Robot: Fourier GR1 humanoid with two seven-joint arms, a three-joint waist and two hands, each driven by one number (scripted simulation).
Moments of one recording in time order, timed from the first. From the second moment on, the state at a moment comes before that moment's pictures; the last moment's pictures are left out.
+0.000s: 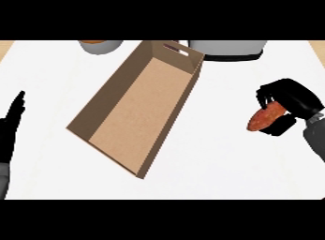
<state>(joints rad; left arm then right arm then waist) -0.11 0.43 0.08 -1.31 -0.14 0.17 0.07 -0.58 -0.63 0.40 -0.91 0.60 -0.04 -0.40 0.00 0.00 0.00</state>
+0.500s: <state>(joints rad) -0.10 0.42 0.09 -1.31 -0.16 0.18 0.06 -0.64 -0.61 0.29 -1.24 0.56 -0.06 -0.23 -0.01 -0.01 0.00</state>
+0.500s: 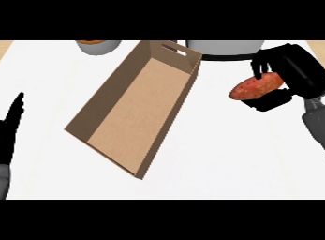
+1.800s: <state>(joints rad) -0.13 0.39 0.11 -1.32 -0.19 0.13 0.06 -1.14 -0.04 0.22 -0.92 0.49 0.02 0.14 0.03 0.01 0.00</state>
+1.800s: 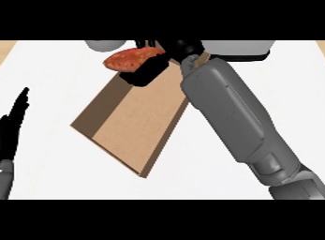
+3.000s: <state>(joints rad) -0.19 0.36 0.08 -1.30 -0.23 0.12 0.05 -1.30 0.00 0.35 -0.42 0.14 -0.29 -0.01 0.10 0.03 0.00</state>
